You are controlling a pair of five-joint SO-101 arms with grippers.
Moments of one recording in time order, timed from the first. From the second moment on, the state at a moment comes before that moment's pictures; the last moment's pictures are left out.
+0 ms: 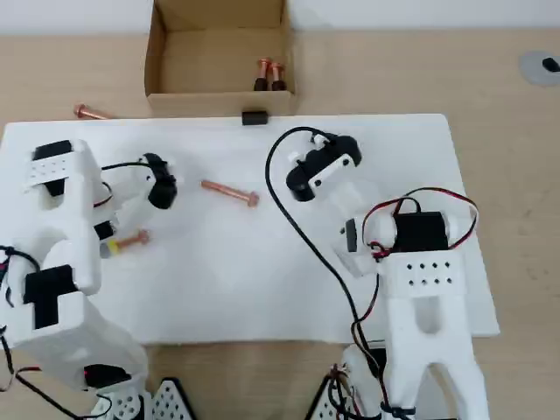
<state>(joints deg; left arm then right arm) -18.5 10.5 15.5 82.7 -93.2 -8.0 -41.5 38.2 85.5 22.7</state>
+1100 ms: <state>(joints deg) -10.9 10.4 18.4 75.8 -93.2 -8.0 -41.5 38.2 85.5 22.7</state>
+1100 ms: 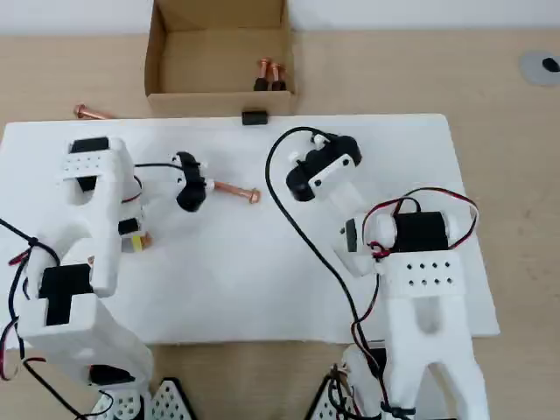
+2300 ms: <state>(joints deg) -4.9 9.8 -25.1 93.4 -74.5 -8.2 -42.1 33.3 84.5 22.7</state>
